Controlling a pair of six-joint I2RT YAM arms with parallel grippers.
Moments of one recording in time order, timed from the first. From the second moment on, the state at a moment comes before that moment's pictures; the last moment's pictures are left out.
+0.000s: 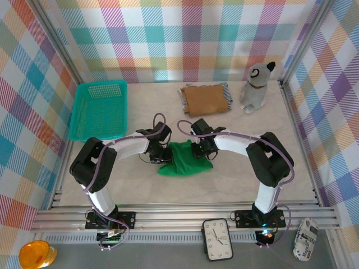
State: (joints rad) left arm -0.60 1.76 1.03 -0.59 0.24 -0.57; right arm 0.67 1.81 1.08 -0.48 -0.04 0.31
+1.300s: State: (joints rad) left arm -0.56 2.43 2.45 -0.95 -0.01 -0.29; right arm 0.21 2.05 1.83 -0.57 -0.07 0.08
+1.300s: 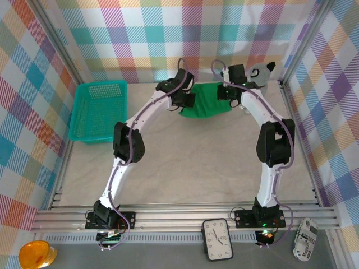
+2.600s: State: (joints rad) left arm -0.47 1.71 1.58 -0.76 -0.08 -0.24; right arm 0.09 1.58 1.24 -0.40 -0.14 0.11
